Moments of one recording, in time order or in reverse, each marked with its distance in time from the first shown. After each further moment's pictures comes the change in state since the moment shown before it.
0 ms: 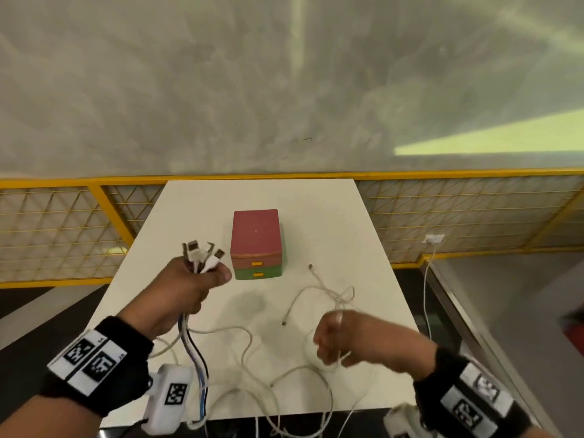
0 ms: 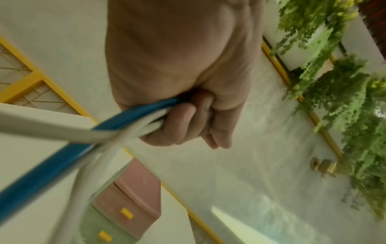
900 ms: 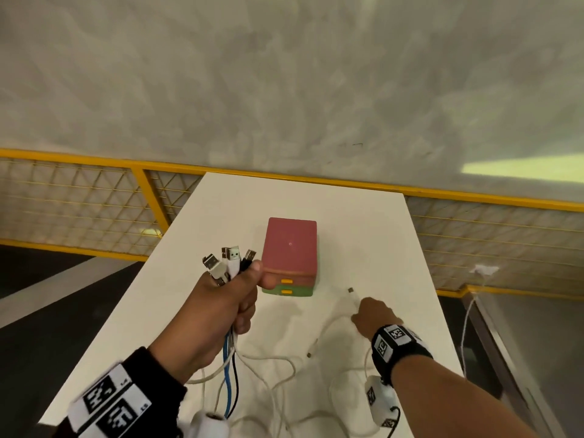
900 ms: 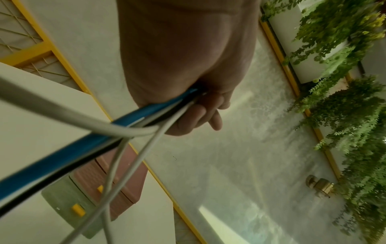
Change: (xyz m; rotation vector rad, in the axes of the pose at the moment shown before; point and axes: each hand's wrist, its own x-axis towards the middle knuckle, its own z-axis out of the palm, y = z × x) left_hand 0.010 0.016 0.025 -0.371 0.095 0.050; right_hand 0.218 0.058 -0.066 -0.662 0.541 0.434
